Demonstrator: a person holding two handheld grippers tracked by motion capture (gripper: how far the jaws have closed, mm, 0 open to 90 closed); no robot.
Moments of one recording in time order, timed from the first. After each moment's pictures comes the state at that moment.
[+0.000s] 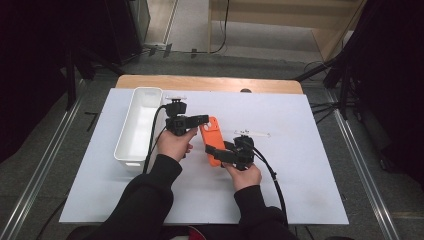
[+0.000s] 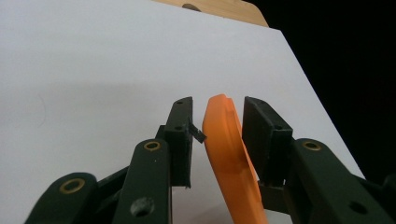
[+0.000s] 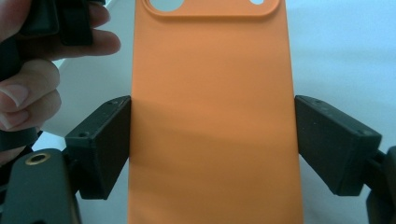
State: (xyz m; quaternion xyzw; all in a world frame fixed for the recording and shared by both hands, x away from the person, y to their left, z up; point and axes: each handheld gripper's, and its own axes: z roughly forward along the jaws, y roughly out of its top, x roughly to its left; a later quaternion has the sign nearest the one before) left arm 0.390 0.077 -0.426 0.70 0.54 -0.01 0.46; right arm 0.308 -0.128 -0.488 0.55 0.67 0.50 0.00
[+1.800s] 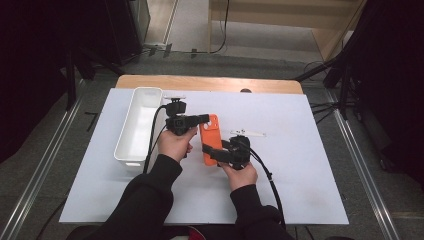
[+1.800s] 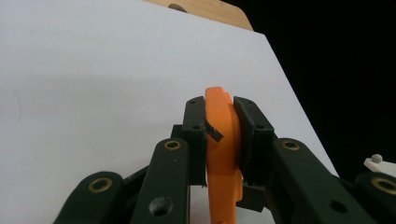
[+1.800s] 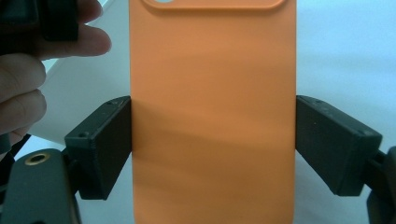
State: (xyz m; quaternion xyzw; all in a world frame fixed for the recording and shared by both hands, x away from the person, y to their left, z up) left arm 0.388 0.078 -0.422 0.70 0.54 -0.03 0.47; right arm 0.311 -0.118 -0.491 0.55 0.67 0.50 0.02
